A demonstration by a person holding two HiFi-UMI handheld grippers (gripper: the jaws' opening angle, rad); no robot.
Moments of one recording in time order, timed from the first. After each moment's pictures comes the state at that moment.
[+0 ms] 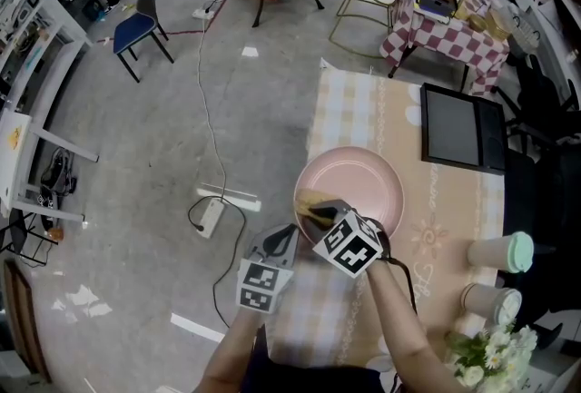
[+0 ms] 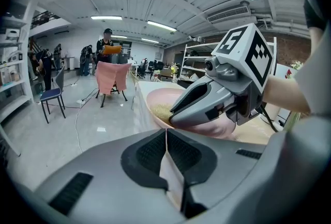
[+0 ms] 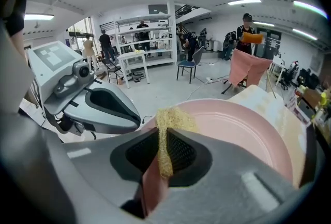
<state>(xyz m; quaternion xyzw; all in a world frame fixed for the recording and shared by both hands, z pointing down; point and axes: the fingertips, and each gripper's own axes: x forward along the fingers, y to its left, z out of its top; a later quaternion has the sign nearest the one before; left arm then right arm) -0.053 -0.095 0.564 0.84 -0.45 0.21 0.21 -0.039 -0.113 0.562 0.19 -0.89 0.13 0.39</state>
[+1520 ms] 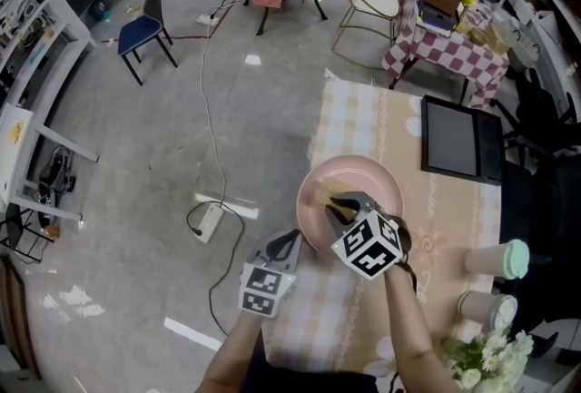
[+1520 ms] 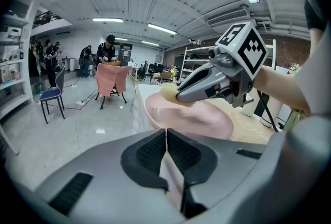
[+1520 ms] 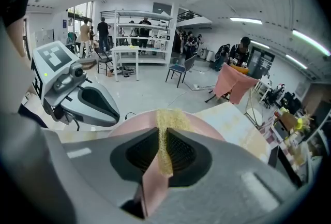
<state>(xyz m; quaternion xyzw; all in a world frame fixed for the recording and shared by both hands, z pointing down) -0.049 -0.093 0.557 0.85 -0.45 0.19 0.21 0.001 -0.144 0.525 0.25 -0.87 0.04 0.42</state>
